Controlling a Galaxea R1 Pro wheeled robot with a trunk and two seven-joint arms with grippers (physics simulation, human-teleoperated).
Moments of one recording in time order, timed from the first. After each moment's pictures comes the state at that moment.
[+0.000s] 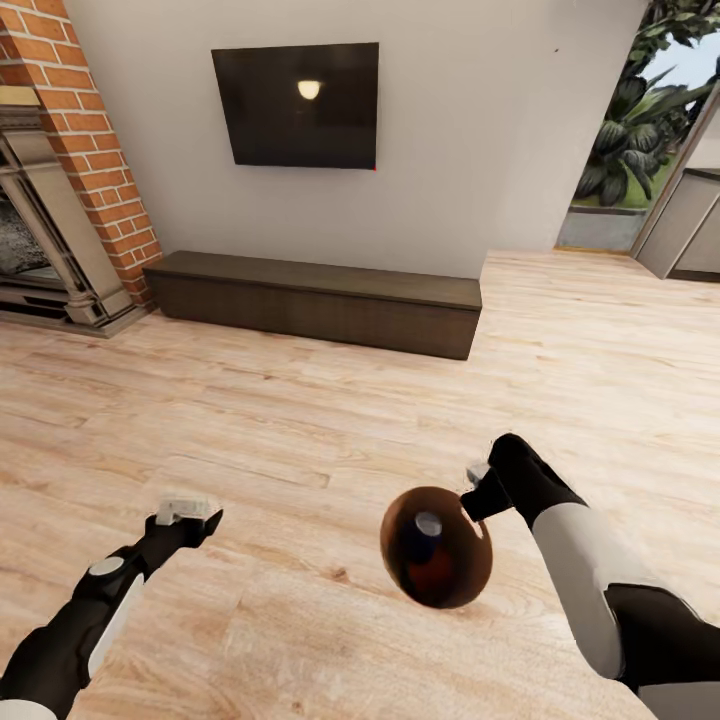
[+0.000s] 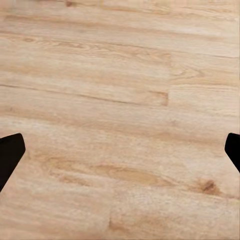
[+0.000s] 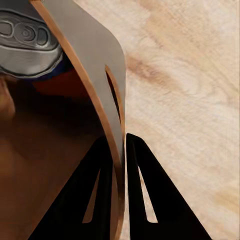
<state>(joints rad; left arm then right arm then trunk) -0.43 0.26 0.01 -1.01 0.13 0.20 -0.21 -1.00 -0.02 -0.08 -0.56 0.89 1.02 0.85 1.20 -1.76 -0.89</state>
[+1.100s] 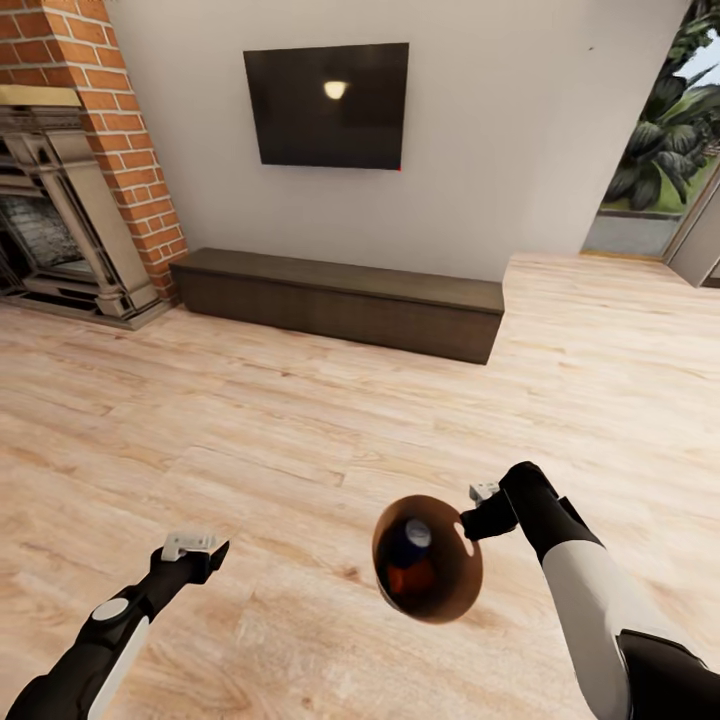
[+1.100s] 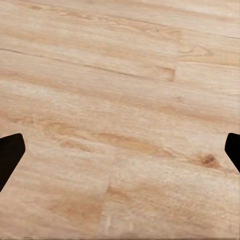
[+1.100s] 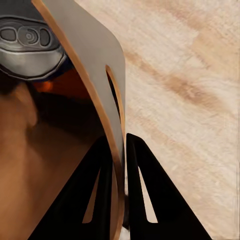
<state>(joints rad) -0.32 0.22 0.01 -1.01 0.14 0.14 -0.19 -0.87 -0.02 -0.22 -0.66 0.83 0.93 0.88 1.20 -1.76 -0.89</state>
